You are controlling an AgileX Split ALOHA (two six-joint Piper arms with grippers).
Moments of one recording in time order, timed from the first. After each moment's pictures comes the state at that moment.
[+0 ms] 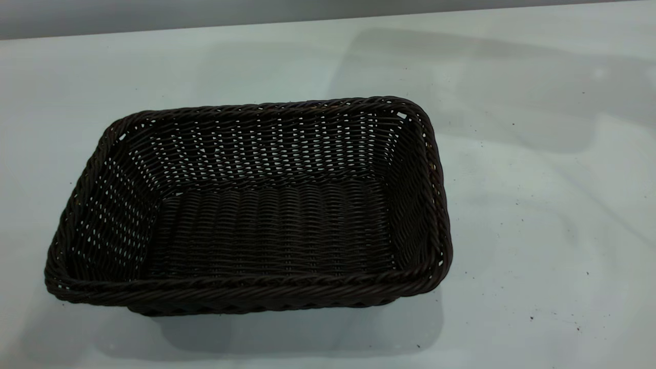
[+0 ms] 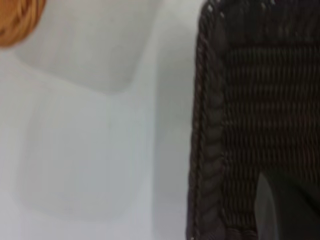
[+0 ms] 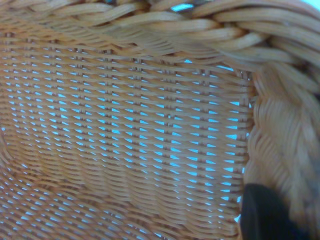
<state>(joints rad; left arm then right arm) -0.44 1.45 -1.29 -0.31 1.00 1.21 -0.07 1.91 -1.91 0.31 1.22 0.04</state>
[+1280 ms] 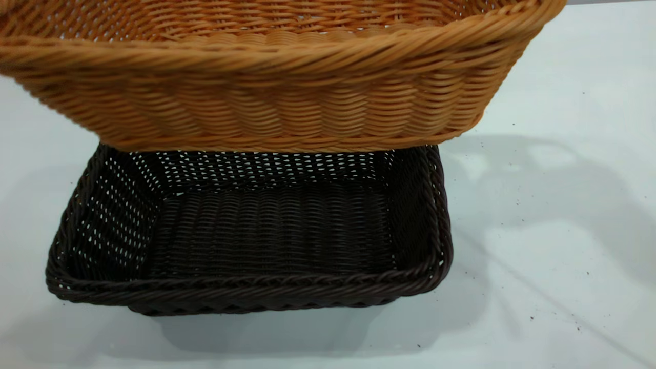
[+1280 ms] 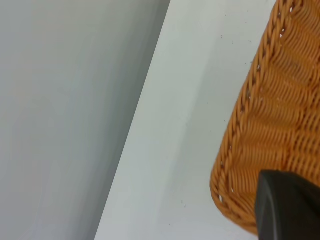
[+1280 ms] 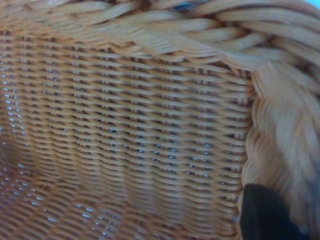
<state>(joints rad) -0.44 1.23 -1.29 -0.12 0.88 0.98 0.27 1.73 -1.39 0.50 1.22 0.11</state>
